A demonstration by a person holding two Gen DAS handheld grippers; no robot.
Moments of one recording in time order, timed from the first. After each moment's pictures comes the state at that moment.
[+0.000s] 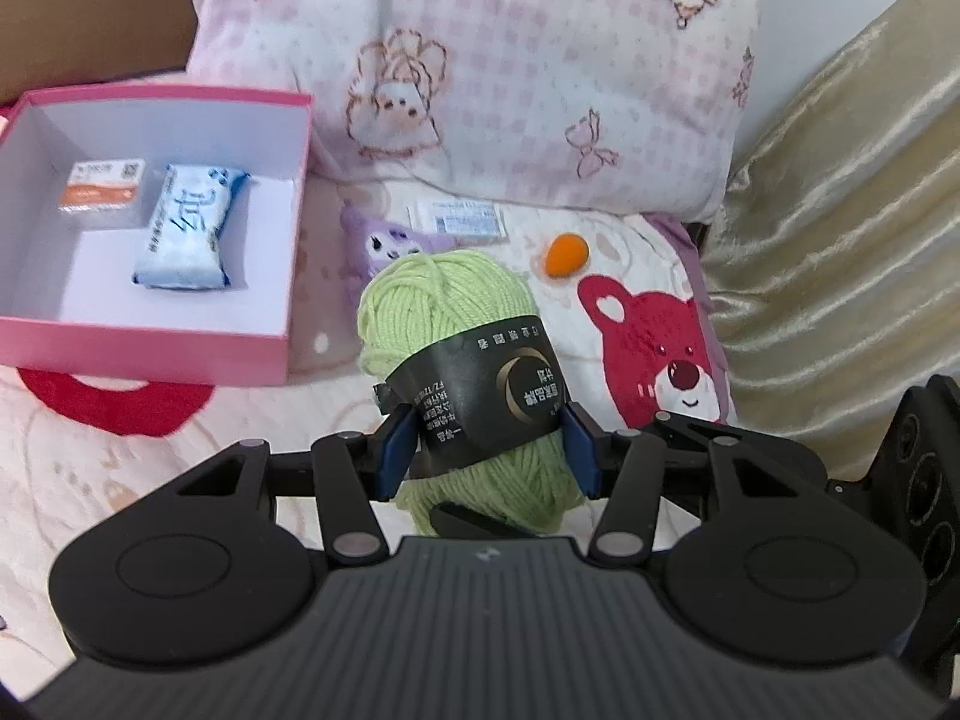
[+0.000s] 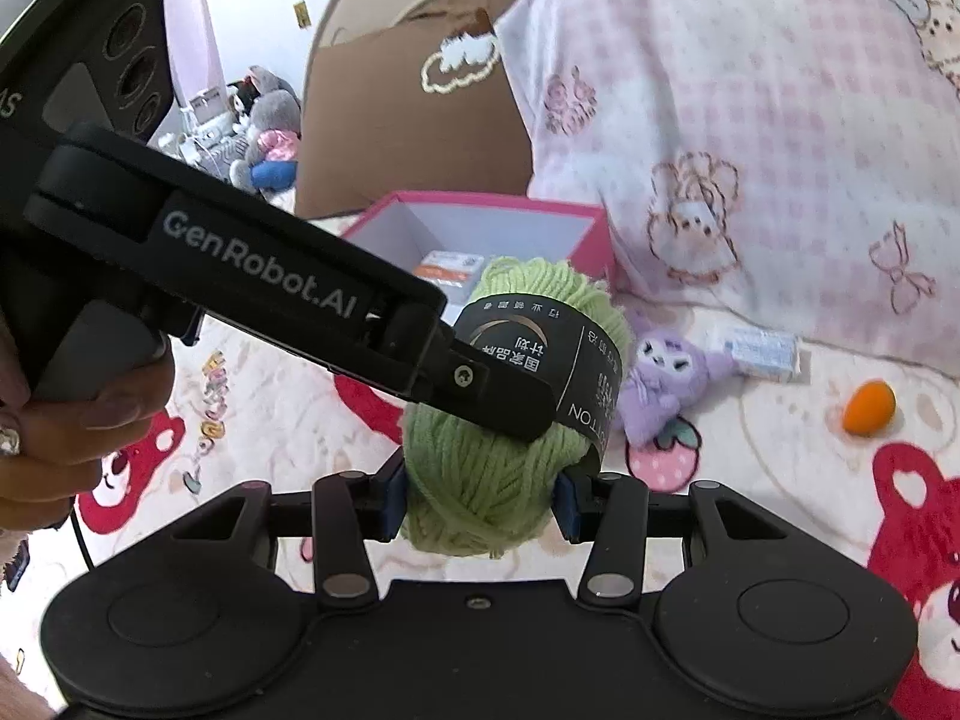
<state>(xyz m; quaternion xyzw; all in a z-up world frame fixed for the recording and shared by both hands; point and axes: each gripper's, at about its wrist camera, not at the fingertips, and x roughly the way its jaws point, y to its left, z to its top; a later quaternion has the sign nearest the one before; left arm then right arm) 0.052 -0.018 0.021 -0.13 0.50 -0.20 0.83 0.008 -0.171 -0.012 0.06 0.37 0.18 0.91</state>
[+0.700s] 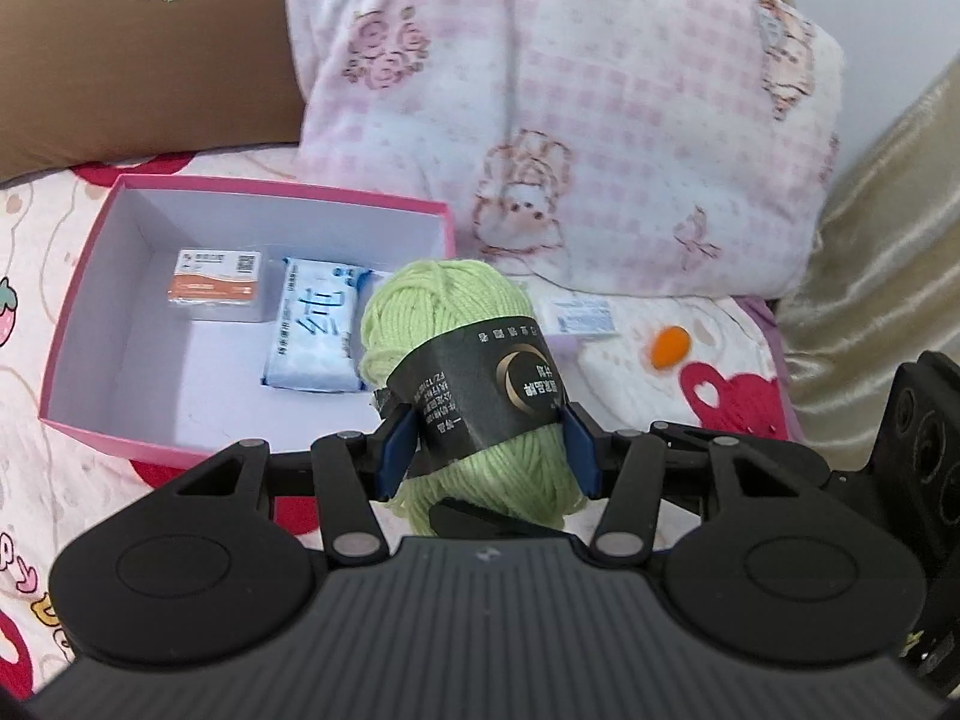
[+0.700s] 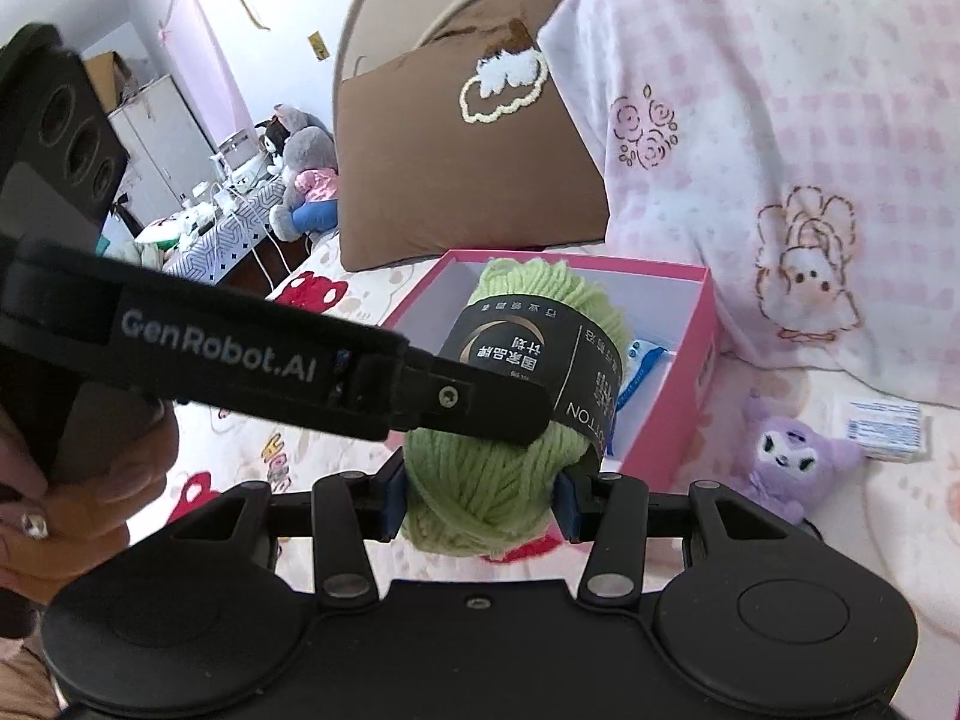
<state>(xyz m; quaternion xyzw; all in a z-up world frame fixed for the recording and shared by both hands) 0.113 0.054 0.043 -0.12 0.49 -0.15 0.85 0.107 -0.127 -0.004 0.14 0.38 0.23 0.89</state>
